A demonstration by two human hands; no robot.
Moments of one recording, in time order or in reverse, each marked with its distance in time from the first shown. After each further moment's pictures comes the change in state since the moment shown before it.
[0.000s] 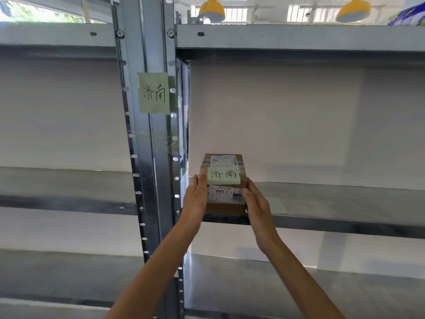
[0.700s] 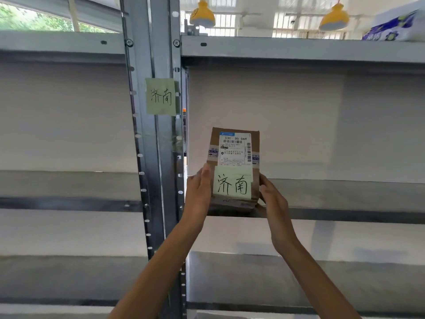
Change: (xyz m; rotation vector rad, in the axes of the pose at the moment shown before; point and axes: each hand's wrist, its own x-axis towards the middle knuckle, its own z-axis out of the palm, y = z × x) left_hand -0.034 0.017 -0.015 -0.019 -0.097 0.164; right_hand -0.045 -0.029 -0.017 0.028 0.092 -0.064
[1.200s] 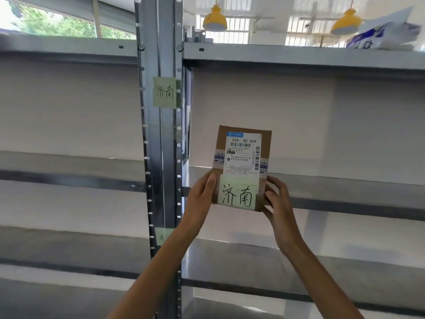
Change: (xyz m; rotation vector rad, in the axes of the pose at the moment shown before) left_hand -0.080 -0.006 0.018 0.005 -0.041 0.085; right_hand -0.054 -0.014 -0.052 0.100 -0.064 -0.008
